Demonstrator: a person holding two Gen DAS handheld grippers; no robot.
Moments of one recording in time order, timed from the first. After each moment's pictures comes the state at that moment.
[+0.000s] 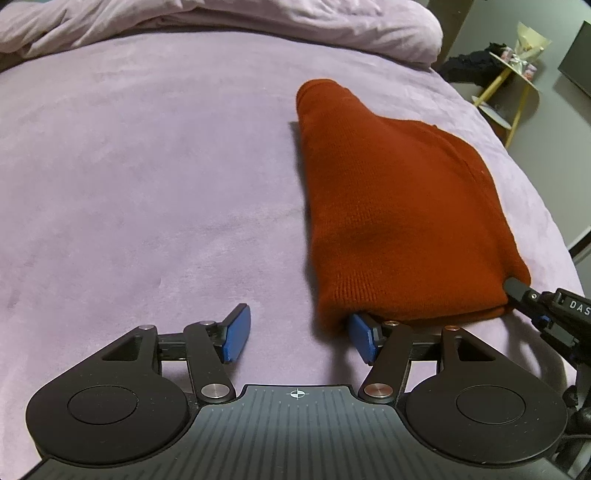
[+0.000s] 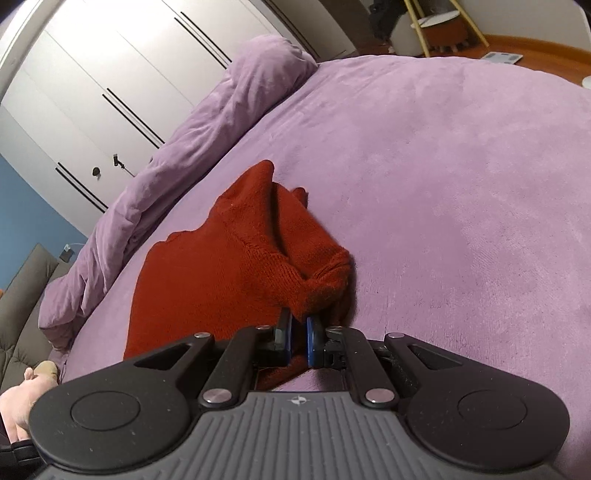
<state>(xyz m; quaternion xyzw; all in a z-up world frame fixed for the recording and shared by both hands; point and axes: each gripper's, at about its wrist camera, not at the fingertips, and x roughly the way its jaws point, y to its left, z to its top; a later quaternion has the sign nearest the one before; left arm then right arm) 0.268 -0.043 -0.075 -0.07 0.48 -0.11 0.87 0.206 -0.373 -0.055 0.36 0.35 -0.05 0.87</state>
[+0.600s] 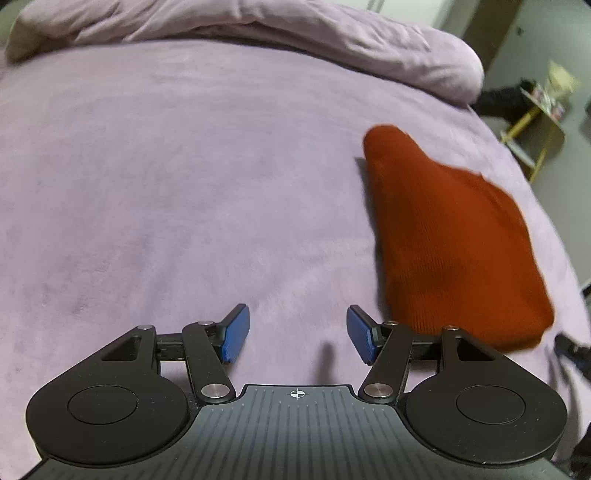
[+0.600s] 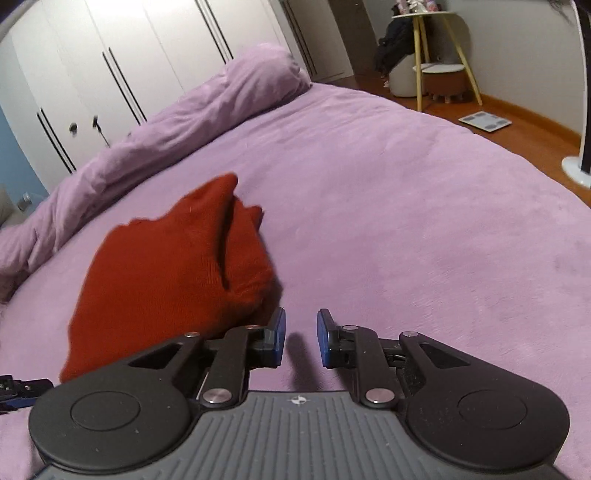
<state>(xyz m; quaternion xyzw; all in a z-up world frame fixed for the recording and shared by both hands) 0.275 0.016 -0.062 -0.12 0.47 -0.06 0.87 0.184 -0.385 -0.023 0.24 0.36 -0.09 0.90</state>
